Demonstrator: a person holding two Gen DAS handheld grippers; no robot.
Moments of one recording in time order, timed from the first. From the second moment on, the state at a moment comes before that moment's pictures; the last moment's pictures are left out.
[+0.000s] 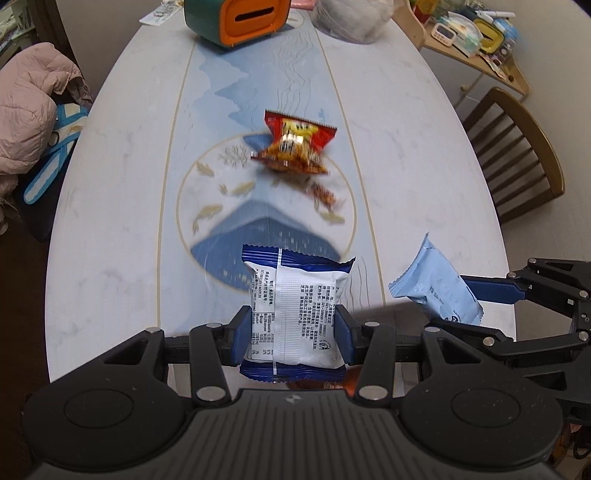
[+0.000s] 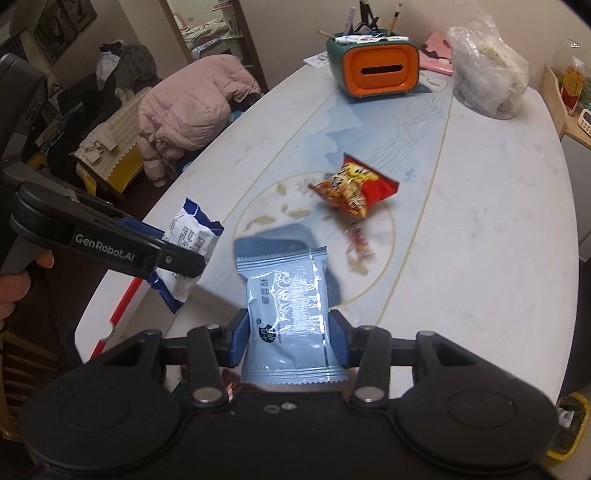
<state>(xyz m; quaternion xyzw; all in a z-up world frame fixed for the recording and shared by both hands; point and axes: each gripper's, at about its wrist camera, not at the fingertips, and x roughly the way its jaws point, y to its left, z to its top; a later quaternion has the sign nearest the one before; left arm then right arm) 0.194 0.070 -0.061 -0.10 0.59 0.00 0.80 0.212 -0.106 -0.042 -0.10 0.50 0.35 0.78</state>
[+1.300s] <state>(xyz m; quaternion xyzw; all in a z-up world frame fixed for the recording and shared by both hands) 0.109 0.035 -0.187 -0.04 0.69 -0.03 0.73 0.103 -0.084 -0.129 -0.14 0.57 0.33 0.73</state>
